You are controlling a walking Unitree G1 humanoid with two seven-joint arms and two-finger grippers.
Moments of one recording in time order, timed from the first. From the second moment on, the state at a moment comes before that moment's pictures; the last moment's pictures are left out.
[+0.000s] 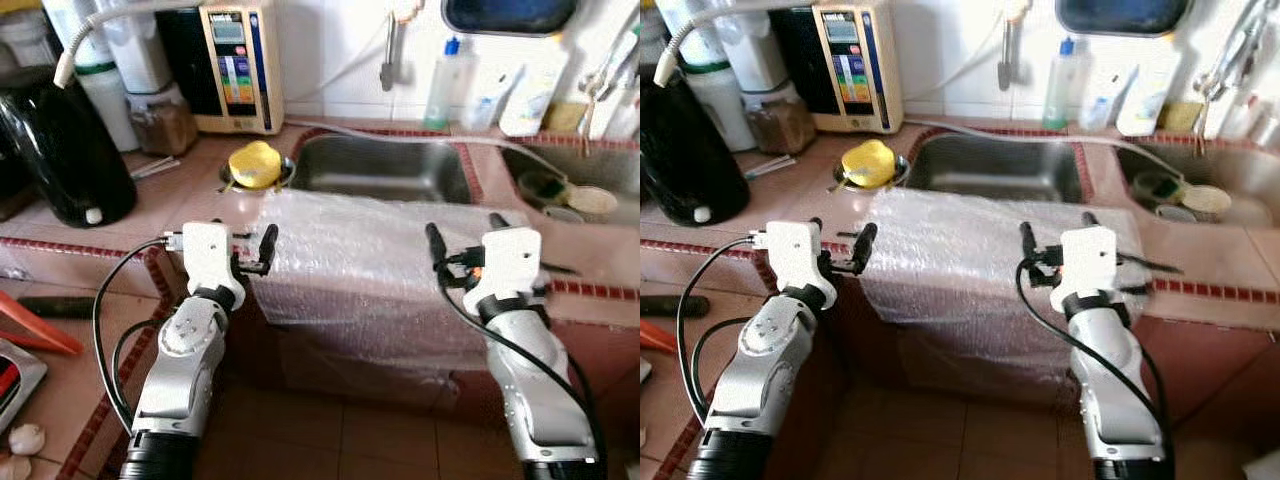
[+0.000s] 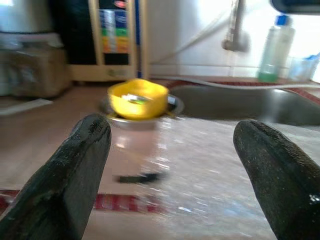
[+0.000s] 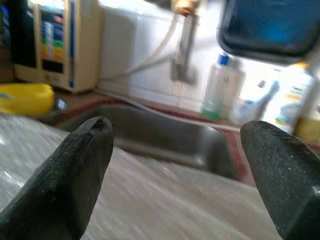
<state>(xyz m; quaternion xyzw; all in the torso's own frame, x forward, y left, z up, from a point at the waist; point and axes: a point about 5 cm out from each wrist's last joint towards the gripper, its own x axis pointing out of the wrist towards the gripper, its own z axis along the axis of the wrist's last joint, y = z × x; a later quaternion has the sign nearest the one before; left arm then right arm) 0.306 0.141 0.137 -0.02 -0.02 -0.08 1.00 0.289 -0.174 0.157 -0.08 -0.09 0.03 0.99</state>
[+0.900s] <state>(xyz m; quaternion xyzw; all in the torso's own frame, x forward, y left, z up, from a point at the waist) 0.306 0.145 0.135 -0.03 -0.02 -0.06 1.00 0.291 -0.167 0.159 -0.10 -0.10 0.05 0.99</state>
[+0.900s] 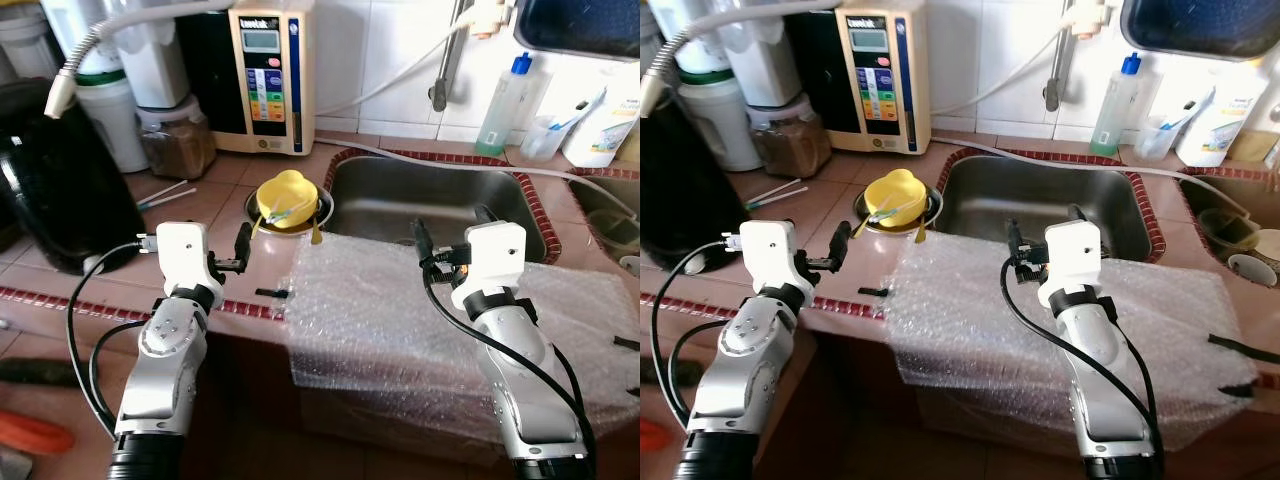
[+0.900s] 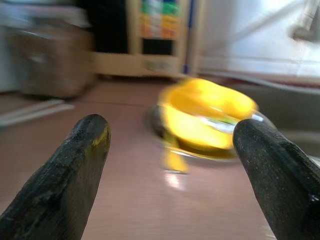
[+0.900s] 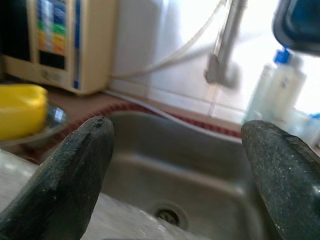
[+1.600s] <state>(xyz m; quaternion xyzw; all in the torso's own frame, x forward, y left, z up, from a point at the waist) 0.305 0.138 0.133 -0.03 -0.01 -0.07 1.00 0.288 -0.172 0.155 -0.10 -0.09 0.04 0.99</state>
